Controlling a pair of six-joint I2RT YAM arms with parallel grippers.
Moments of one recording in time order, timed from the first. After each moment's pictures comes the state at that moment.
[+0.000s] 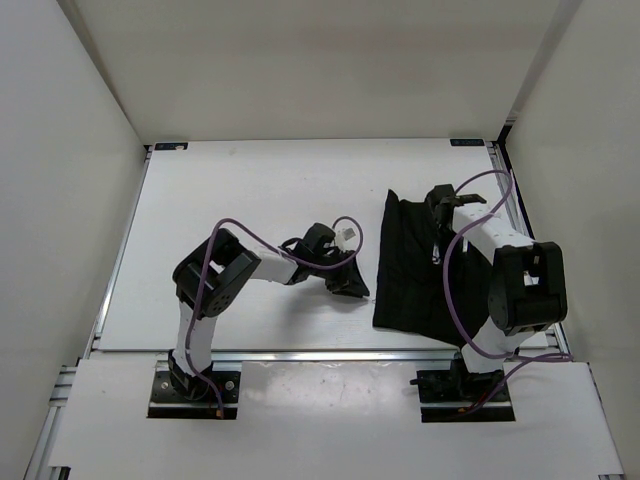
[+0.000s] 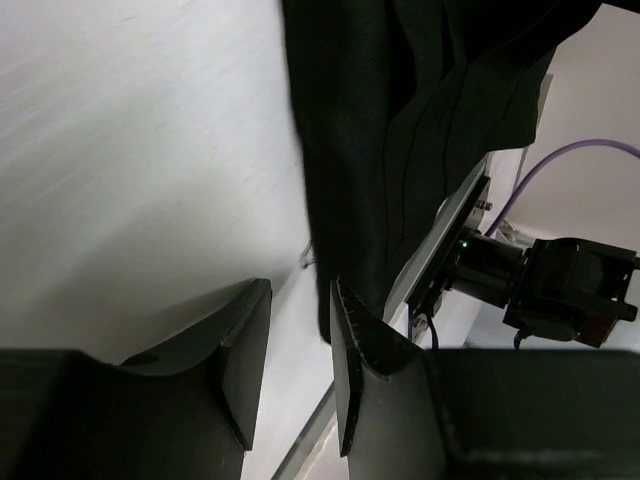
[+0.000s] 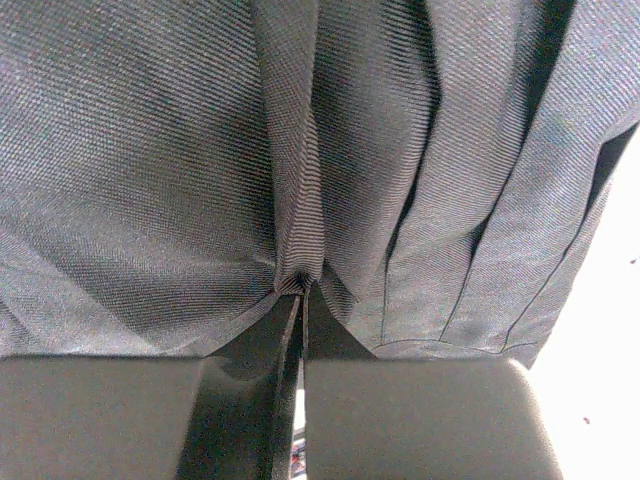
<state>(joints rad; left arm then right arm) -0.77 1.99 0.98 0.28 0.61 -0.87 0.18 1.66 1.12 -0.98 0.30 0.36</state>
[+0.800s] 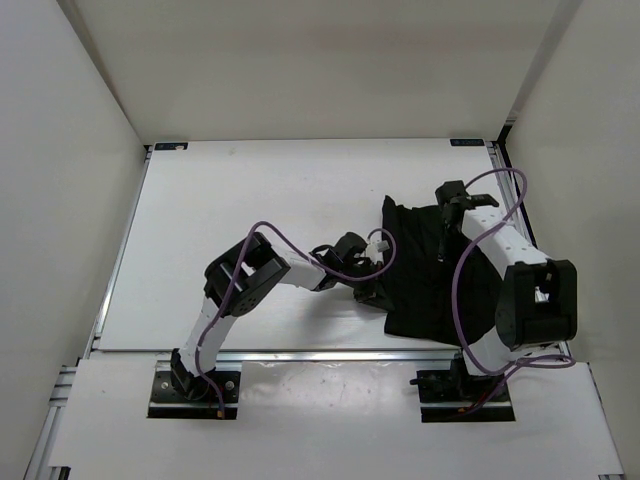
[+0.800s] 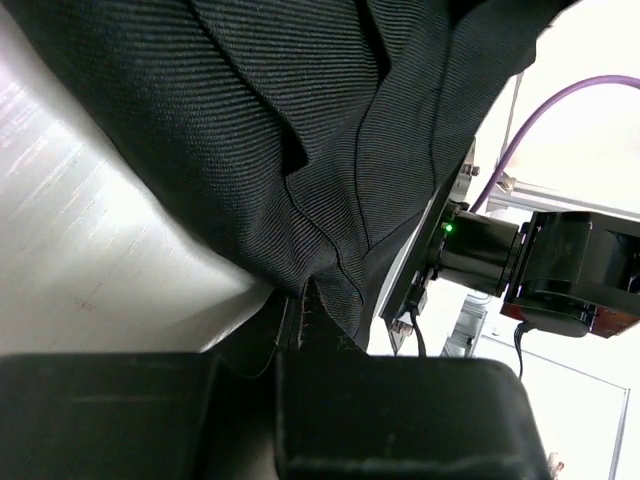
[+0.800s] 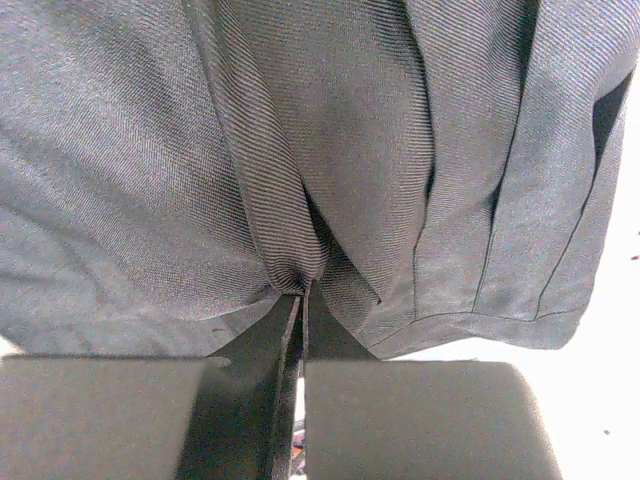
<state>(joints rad) -0.92 2.18 1.18 0.31 0.67 -0.88 0.16 1.57 1.12 -1.01 0.29 0.36</state>
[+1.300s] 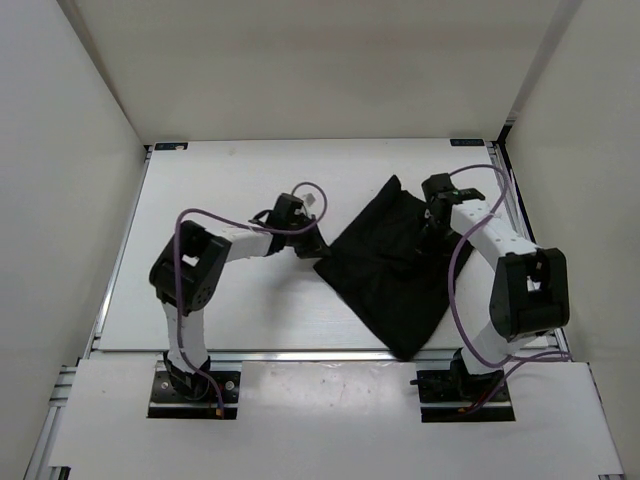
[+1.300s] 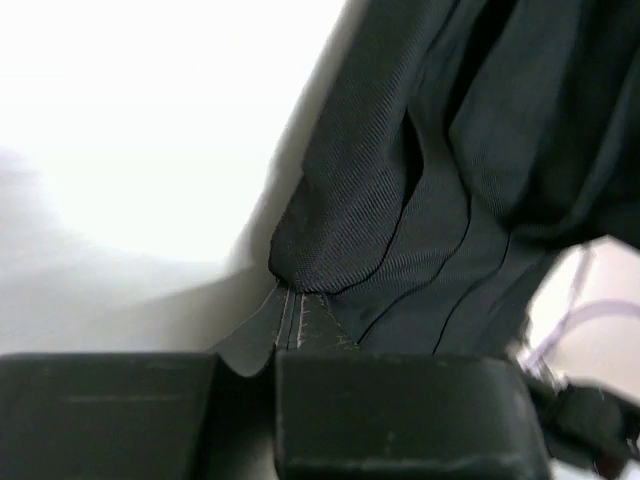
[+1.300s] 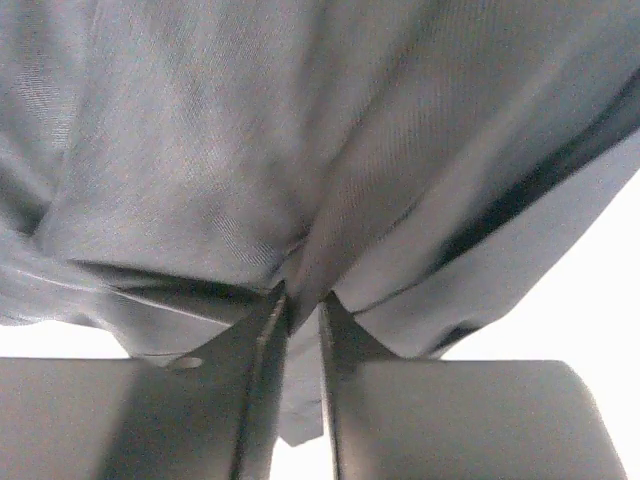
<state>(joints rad) -0.58 1.95 1.08 0.07 0.43 -0.75 0.22 1.60 1.16 -0.92 0.01 0.35</state>
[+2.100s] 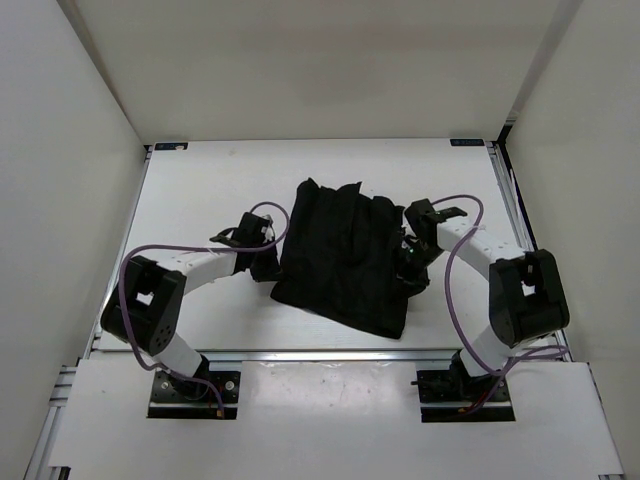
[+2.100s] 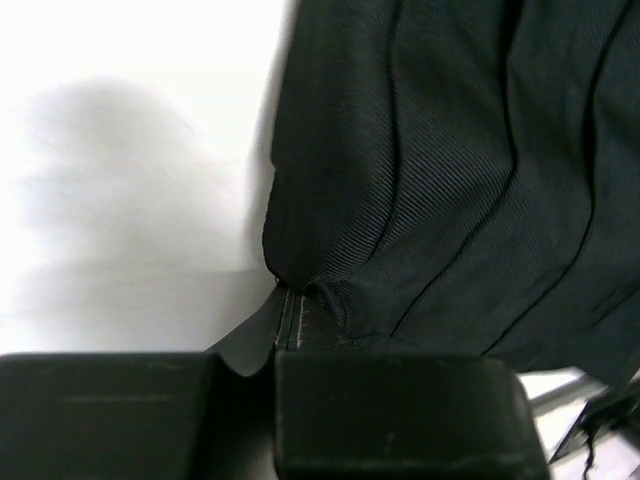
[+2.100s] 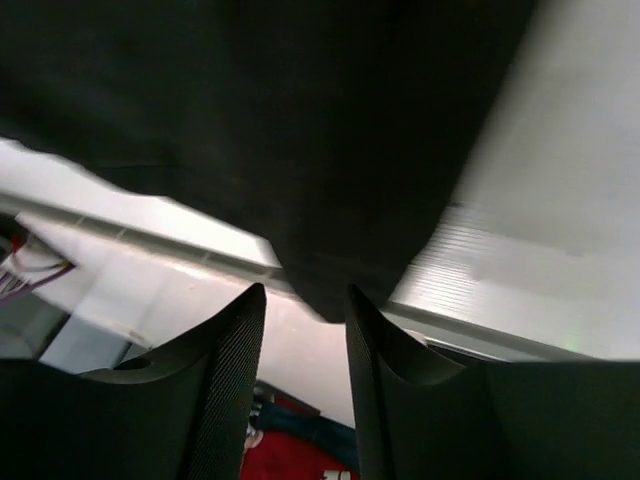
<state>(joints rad) -0.44 1.57 0.80 -0.27 0.16 -0.62 0.34 1.59 1.02 -0.97 -0.39 0.39</state>
